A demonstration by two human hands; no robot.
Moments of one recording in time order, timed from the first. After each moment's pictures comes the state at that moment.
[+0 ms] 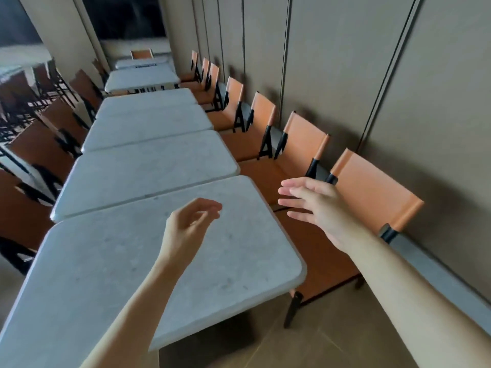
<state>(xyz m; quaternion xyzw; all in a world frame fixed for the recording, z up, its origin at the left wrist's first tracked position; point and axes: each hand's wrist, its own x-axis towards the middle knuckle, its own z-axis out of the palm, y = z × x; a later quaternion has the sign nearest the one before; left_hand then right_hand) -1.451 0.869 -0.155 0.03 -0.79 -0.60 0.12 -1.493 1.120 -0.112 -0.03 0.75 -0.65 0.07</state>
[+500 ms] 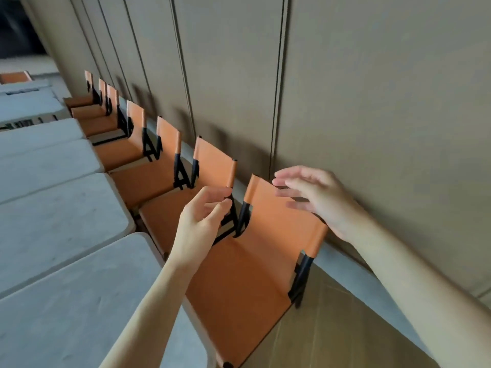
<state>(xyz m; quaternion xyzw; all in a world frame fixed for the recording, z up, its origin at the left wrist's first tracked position) -1.680 1.157 -0.112 -0.14 -0.77 -0.63 0.04 -1.648 1.380 -0.059 0.03 0.77 -0.64 -0.05</state>
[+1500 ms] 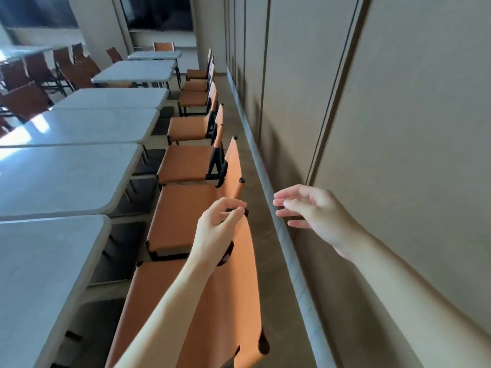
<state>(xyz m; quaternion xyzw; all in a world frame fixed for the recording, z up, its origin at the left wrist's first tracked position) -1.939 1.504 -0.166 0.14 -0.76 -0.61 0.15 -1.994 1.704 -0.096 -0.17 0.79 -0.56 0.15</state>
